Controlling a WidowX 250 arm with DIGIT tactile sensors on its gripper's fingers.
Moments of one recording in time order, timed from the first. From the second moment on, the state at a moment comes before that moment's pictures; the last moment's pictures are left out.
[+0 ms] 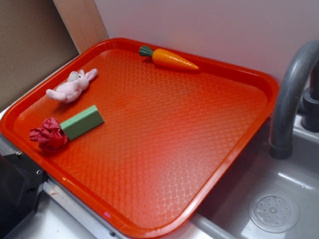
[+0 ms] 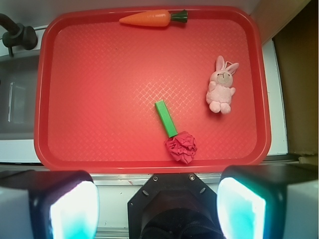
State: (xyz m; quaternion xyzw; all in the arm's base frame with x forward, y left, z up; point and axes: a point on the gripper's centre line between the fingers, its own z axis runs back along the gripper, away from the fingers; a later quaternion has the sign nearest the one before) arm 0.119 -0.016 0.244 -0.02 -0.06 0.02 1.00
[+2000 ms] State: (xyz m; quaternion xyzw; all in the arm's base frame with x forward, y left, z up) arm 0.167 0.006 0.042 0.01 0.04 -0.15 0.99
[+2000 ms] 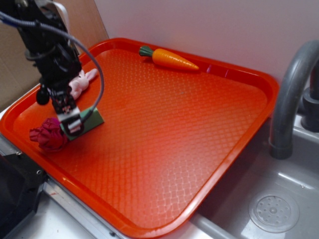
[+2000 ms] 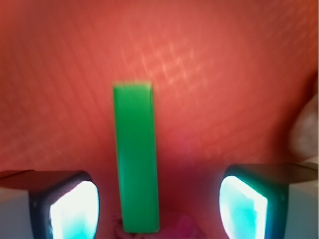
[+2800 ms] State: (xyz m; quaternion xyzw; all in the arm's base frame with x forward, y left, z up) arm 0.179 0.007 0.041 0.07 0.05 -0.12 0.99
